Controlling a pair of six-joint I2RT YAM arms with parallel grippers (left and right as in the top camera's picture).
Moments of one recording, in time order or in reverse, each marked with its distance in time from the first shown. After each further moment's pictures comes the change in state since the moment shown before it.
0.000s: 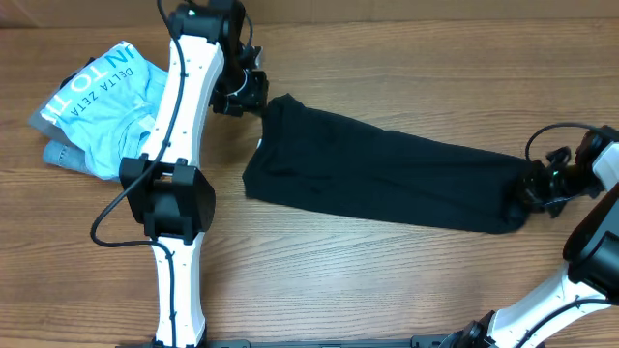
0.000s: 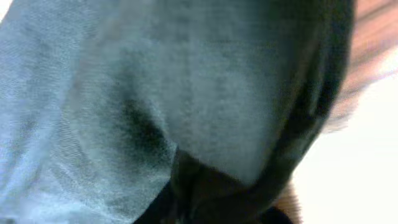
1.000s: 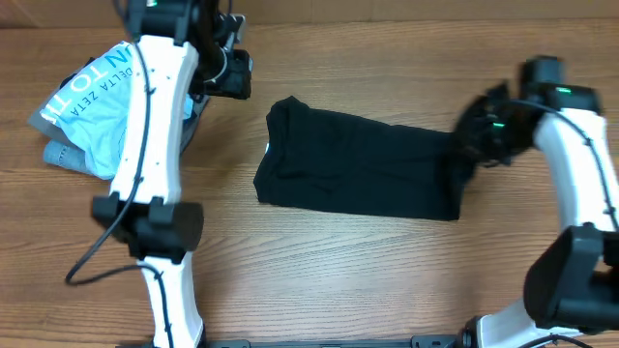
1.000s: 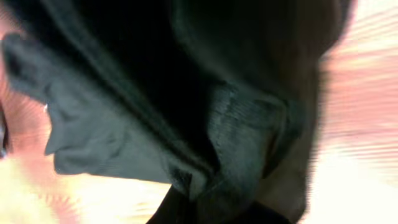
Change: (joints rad) left arm 0.014 -0.183 0.127 -0.092 -0.066 0.029; right arm 0.488 -0.283 0.155 -0.132 -0.031 0.120
